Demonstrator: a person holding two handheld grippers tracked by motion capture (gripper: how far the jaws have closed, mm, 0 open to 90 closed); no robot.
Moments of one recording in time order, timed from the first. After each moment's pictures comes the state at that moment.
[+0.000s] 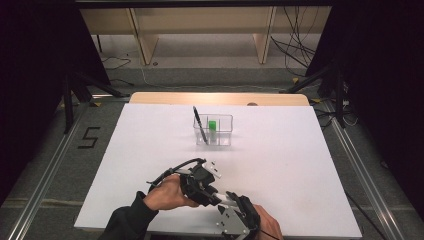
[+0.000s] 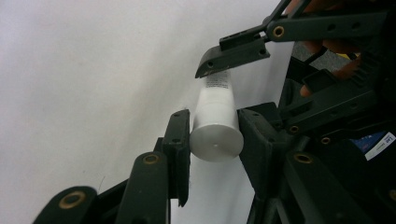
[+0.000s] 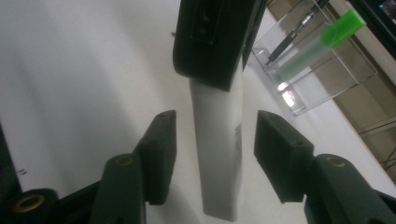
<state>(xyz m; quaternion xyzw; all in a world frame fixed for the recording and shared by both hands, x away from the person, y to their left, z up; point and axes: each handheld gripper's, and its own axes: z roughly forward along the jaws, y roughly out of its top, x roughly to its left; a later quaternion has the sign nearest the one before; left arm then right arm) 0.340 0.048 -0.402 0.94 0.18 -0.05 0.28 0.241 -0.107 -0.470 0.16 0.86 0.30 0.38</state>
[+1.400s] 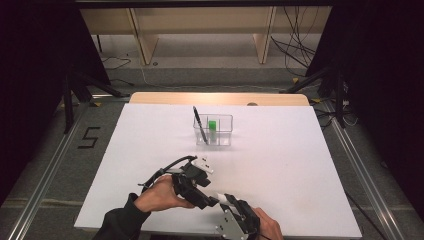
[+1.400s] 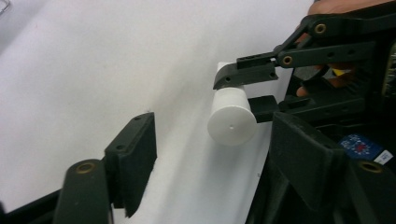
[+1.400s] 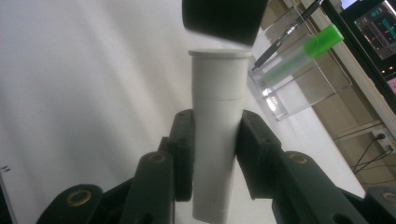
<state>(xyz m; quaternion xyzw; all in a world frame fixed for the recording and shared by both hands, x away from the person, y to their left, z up) 0.337 0.068 -0.392 0.92 0.21 -0.04 0.32 0.235 -0.108 -0.470 0.13 0.85 0.28 0.42</state>
